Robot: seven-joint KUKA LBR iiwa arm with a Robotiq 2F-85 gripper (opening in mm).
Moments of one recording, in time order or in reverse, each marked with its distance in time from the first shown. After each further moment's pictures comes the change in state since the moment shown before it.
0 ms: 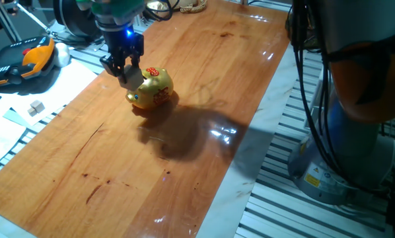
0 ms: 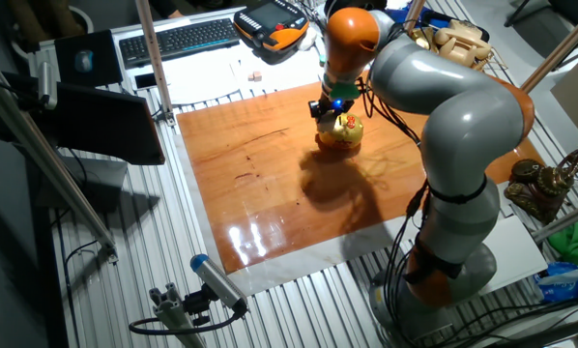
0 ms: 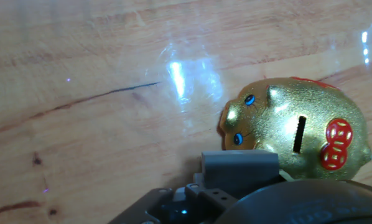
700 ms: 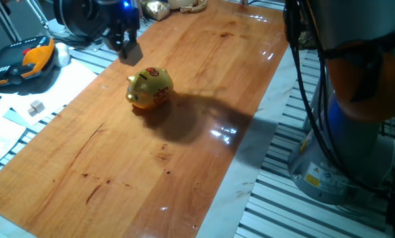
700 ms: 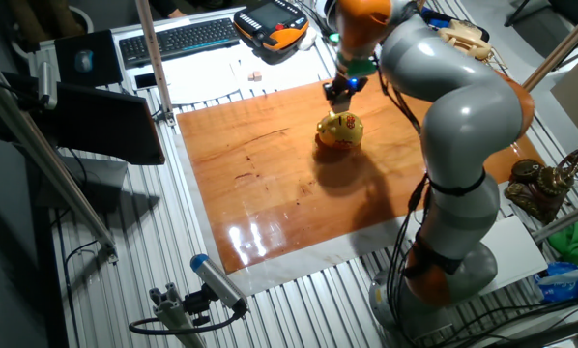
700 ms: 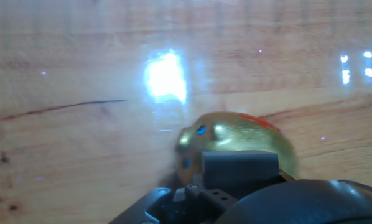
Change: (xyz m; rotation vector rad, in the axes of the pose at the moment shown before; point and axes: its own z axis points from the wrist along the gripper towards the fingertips) arm -0.038 -0.063 -0.033 0.010 0.003 -0.120
